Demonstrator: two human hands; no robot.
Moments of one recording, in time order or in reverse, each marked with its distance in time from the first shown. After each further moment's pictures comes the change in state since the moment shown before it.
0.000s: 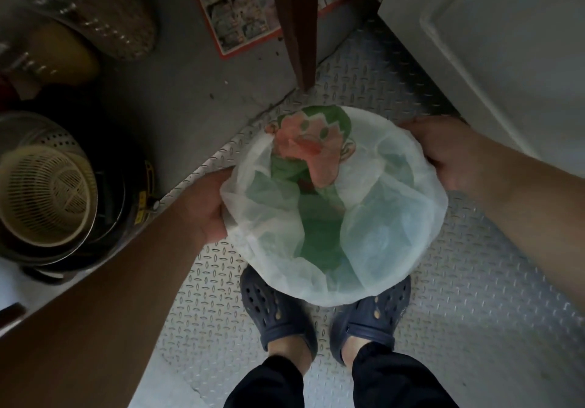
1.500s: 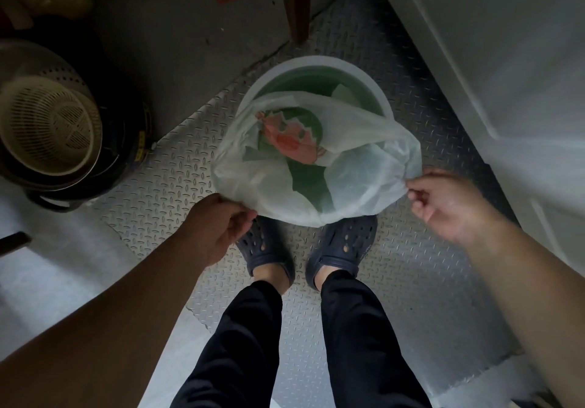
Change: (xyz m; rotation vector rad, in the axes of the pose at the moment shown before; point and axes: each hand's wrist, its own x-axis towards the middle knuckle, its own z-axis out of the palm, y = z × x) left_hand -0.087 -0.100 0.002 -0.115 0.398 -0.119; right_hand -0.129 0.079 -0.023 0.247 0.275 0.290
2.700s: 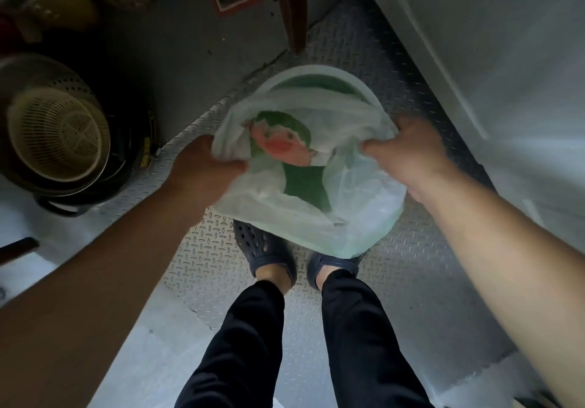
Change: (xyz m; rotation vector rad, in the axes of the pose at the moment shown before) left_hand -0.047 0.078 0.029 0.769 0.153 0.475; right_hand -0.028 -0.051 0.076 -0.688 0.138 -0.471
